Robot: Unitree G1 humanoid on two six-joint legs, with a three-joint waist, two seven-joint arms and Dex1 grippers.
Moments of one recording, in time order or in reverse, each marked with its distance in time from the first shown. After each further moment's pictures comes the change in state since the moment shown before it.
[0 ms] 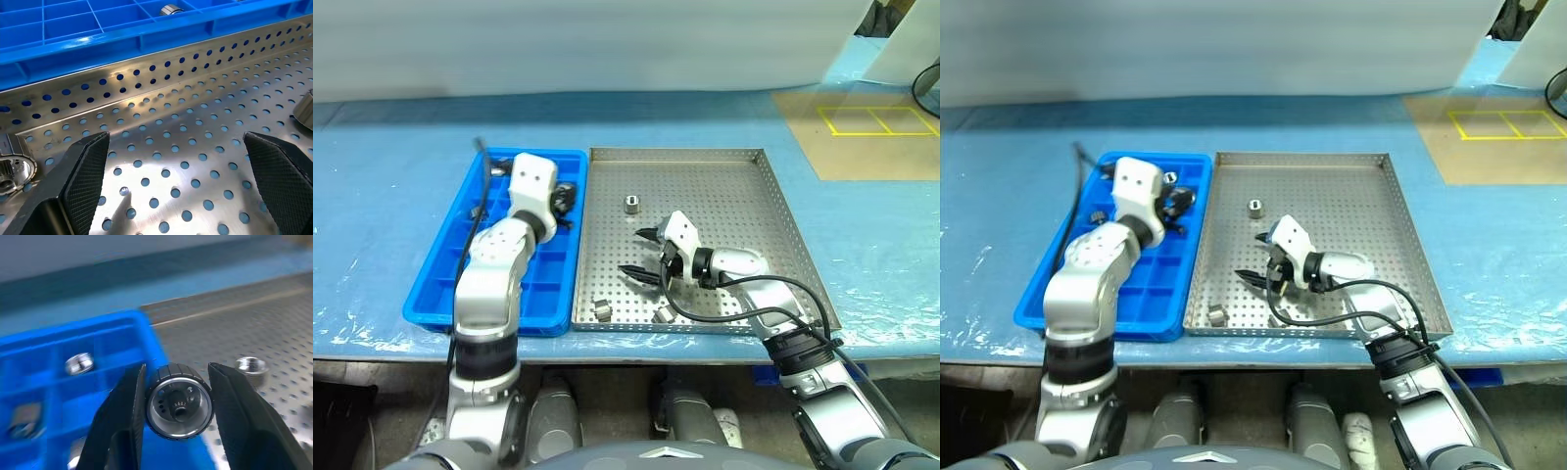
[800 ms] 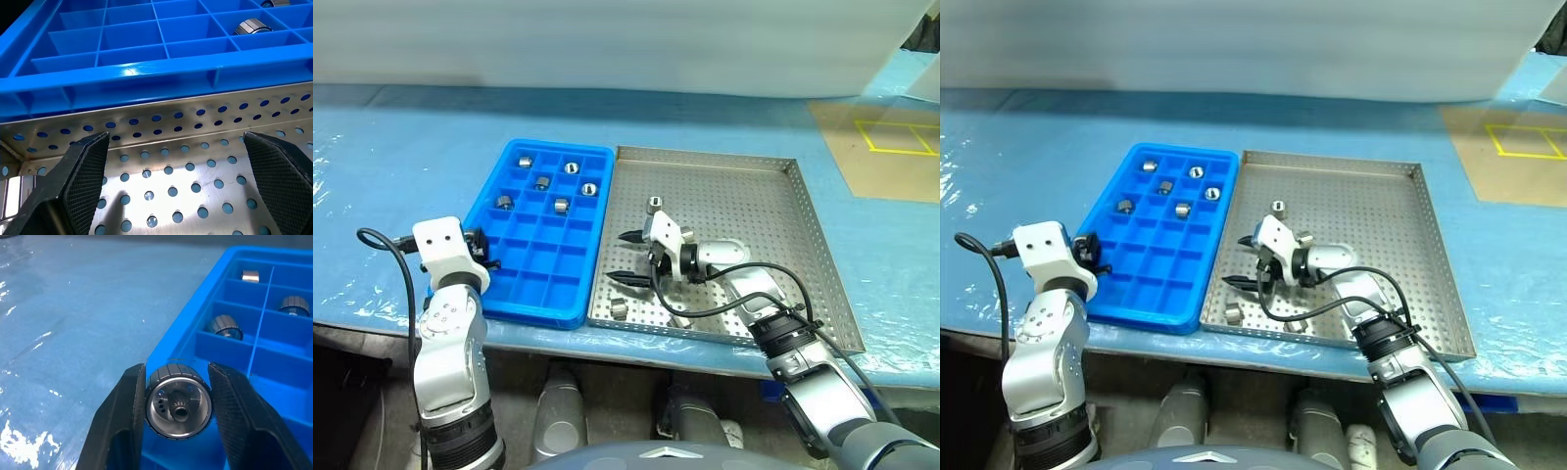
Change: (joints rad) left arm 0.316 -0.062 0.180 -0.101 -0.060 -0.158 0.308; right arm -0.086 0.038 0.039 0.122 -0.019 -0.066 0.116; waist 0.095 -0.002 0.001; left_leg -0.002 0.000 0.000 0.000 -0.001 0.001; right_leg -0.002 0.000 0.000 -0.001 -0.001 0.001
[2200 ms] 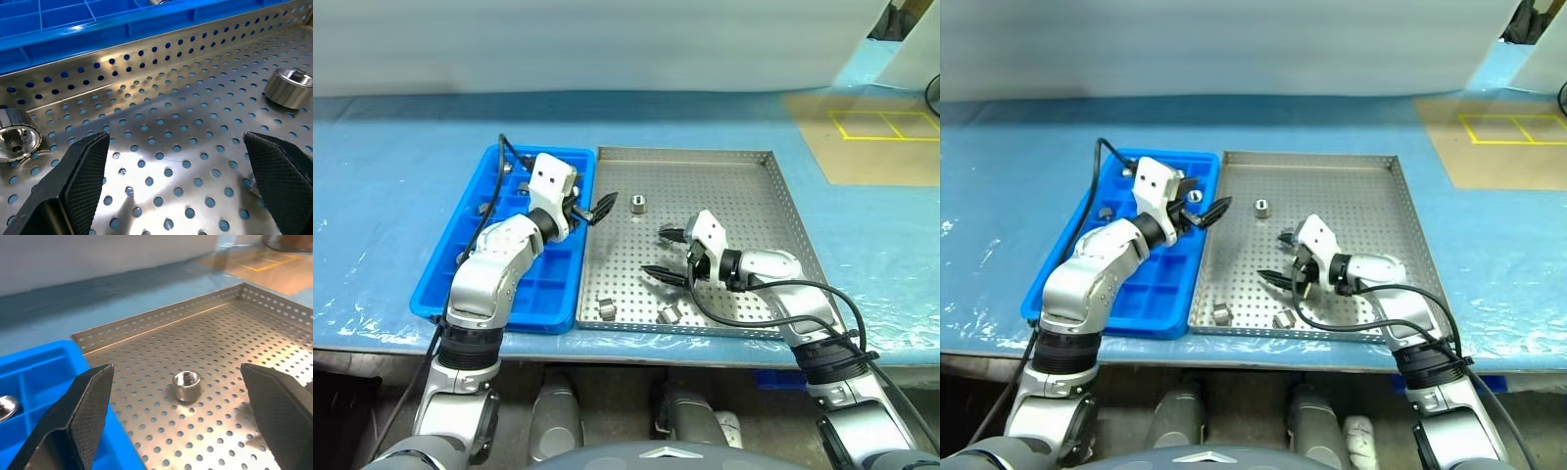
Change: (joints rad) left arm -0.419 0.286 -0.361 0.335 -0.288 -0.082 -0.500; right arm 0.181 -0.146 -0.144 -0.278 0.058 0.154 -0.106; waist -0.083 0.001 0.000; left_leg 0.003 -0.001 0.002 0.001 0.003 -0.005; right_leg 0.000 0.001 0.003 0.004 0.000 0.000
